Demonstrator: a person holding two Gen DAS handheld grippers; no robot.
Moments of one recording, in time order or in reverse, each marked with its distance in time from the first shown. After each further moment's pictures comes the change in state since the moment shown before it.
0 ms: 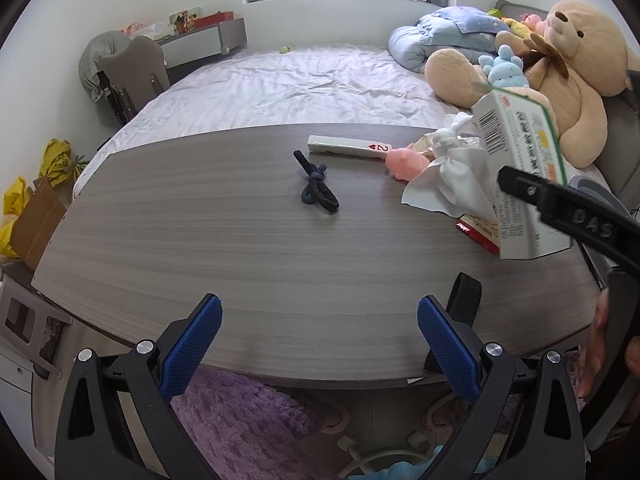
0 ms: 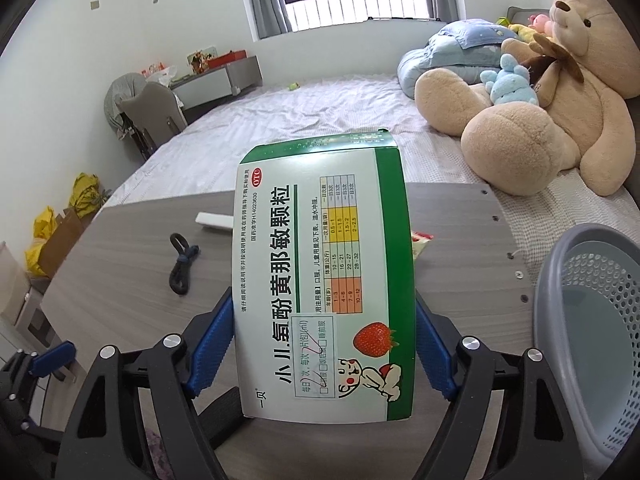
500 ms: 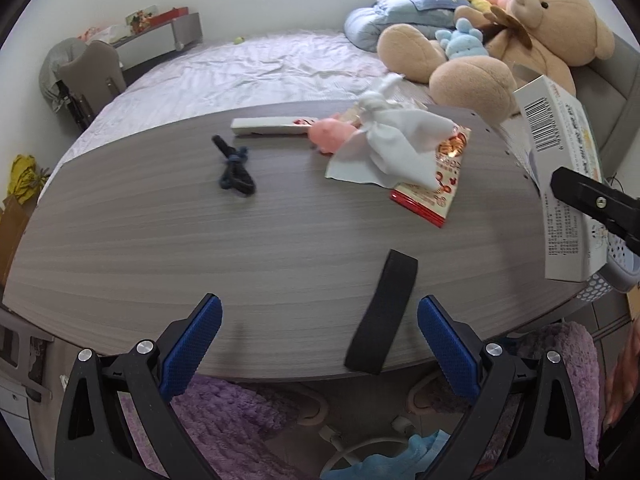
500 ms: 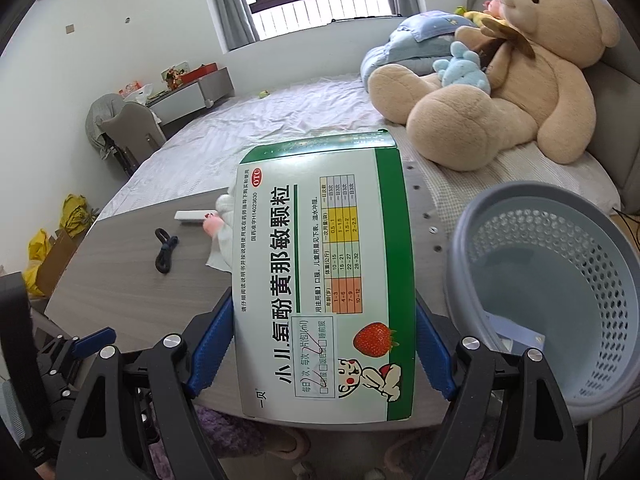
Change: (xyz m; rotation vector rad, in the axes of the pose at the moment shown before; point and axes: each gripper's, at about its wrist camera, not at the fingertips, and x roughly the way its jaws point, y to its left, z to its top) left arm 0.019 -0.047 -0.008 0.089 0.054 -0.111; right arm -0.059 -0.052 -0.031 0.098 0.012 -0.054
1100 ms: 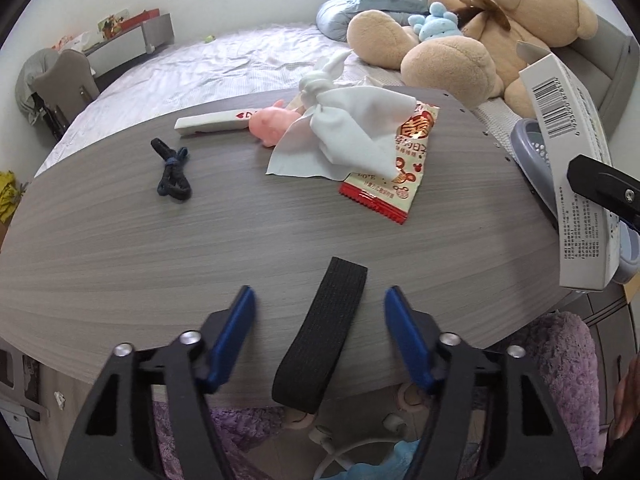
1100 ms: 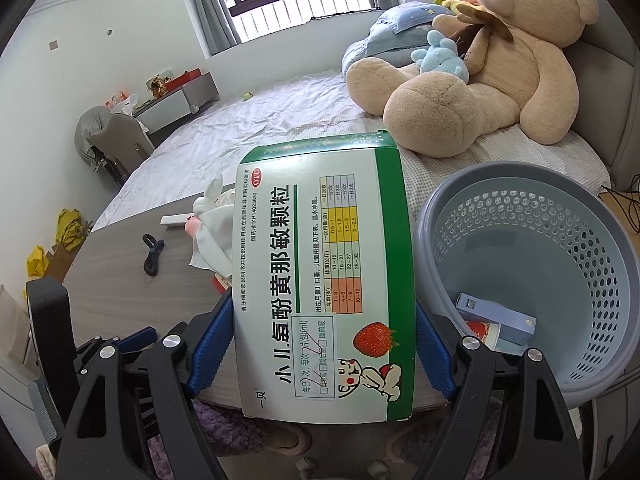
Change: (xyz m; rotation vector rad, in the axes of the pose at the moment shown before) left arm 0.021 -0.028 0.002 0.057 0.012 -0.057; right arm -0.007 -0.019 -0.005 0.050 0.005 -0.012
